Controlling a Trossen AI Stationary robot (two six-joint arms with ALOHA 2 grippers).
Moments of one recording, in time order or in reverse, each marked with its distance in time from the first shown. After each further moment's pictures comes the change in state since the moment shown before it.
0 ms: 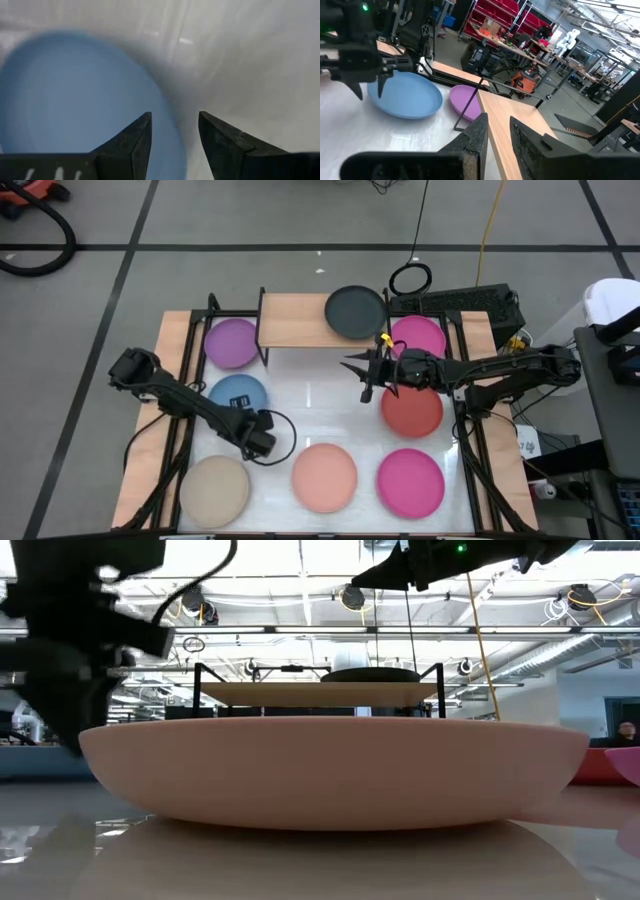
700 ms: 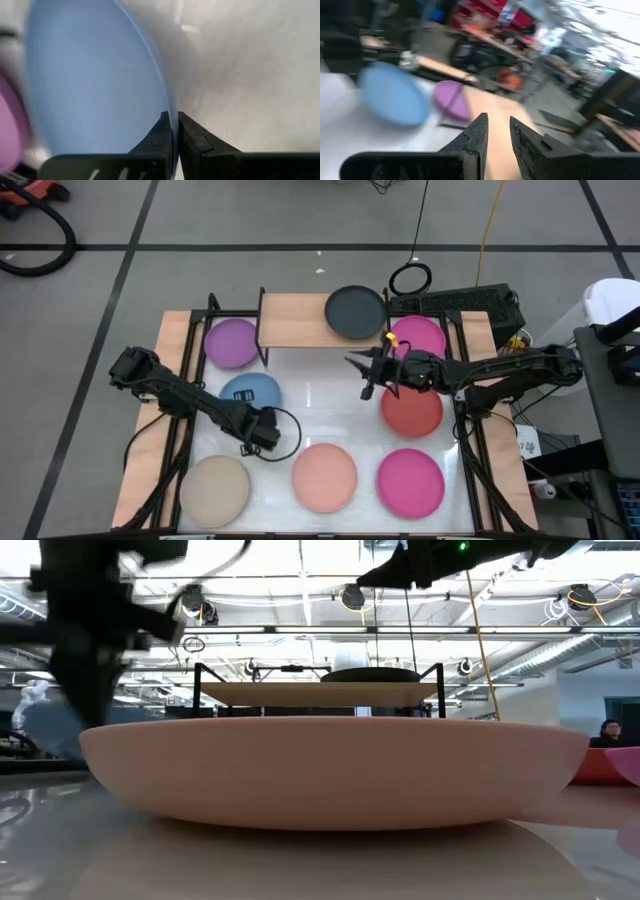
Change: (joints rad) left arm 0.038 -0.005 0.126 -0.149 -0.001 0.152; right arm 0.034 -0.029 -0.001 -0.001 0.133 -0.045
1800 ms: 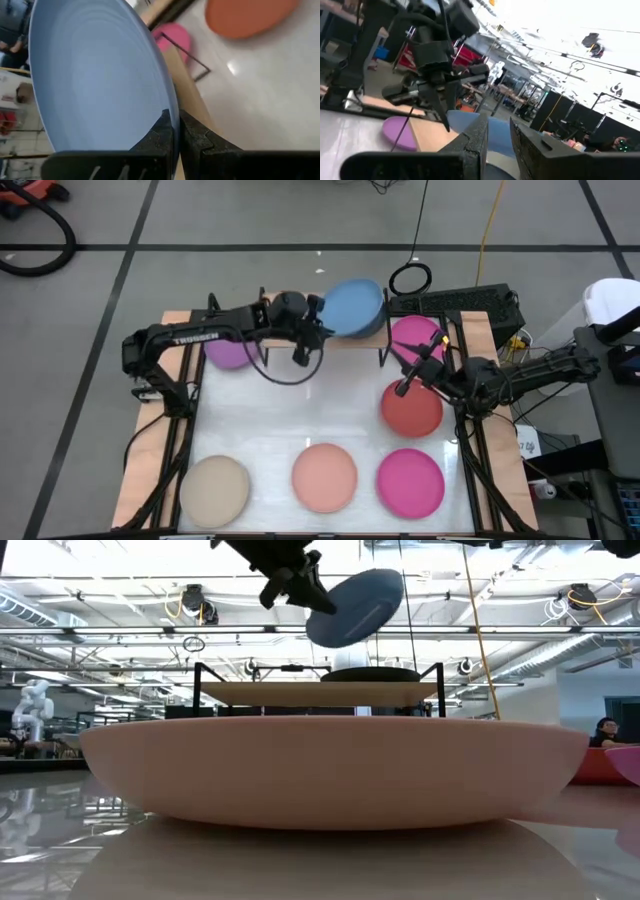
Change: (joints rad) left arm 0.689 0.031 0.438 0.699 0.266 1.499; right arm 0.169 -0.387 -0.224 0.214 0.287 -0.205
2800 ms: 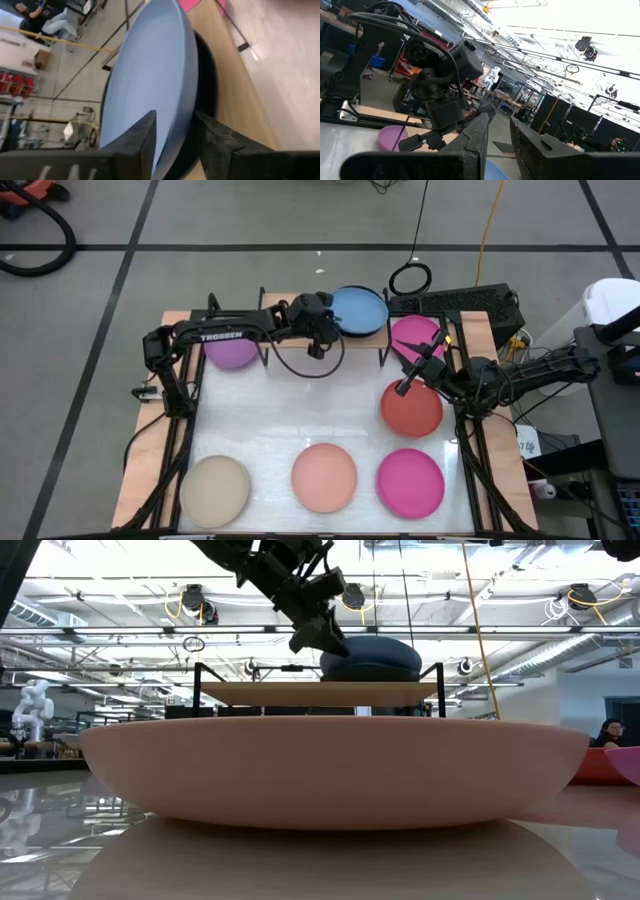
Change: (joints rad) left arm 0.034 0.158 0.000 0.157 -0.147 -0.034; right arm 0.000 0.000 -0.013 0.061 -0.001 -0.013
